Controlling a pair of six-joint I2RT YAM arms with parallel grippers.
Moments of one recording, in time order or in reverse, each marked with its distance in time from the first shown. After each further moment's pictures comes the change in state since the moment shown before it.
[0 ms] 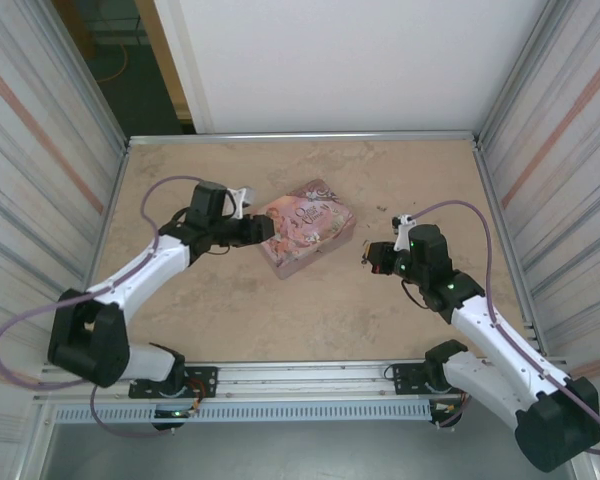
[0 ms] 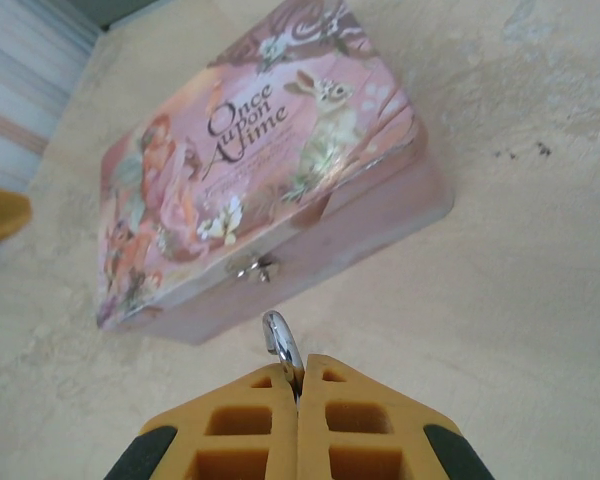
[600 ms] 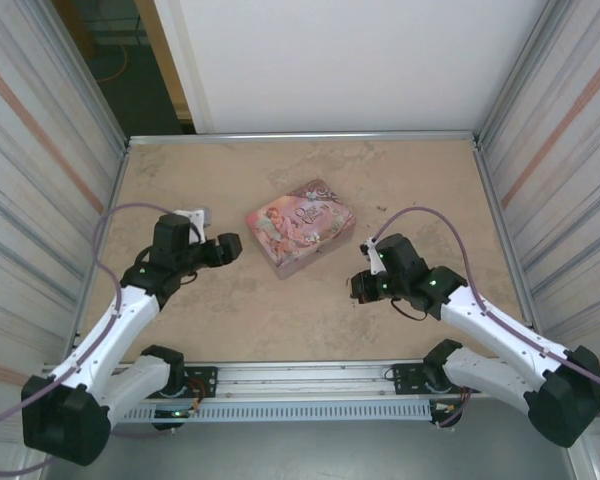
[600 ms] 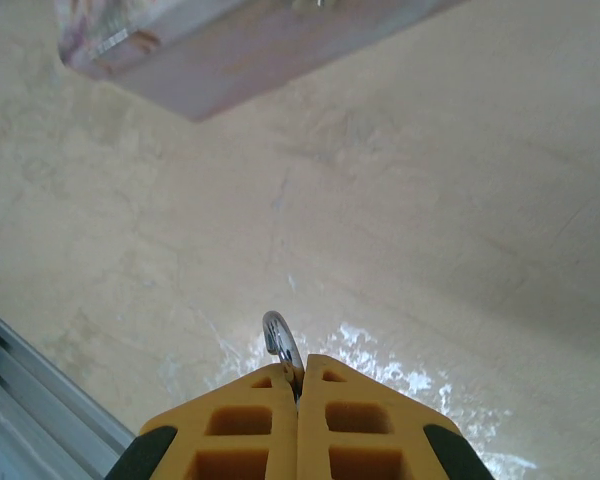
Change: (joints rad) left arm 0.122 -0.412 -0.269 -0.074 -0.295 0.080; right arm 0.240 0.119 0.069 -0.283 -0.011 -0.030
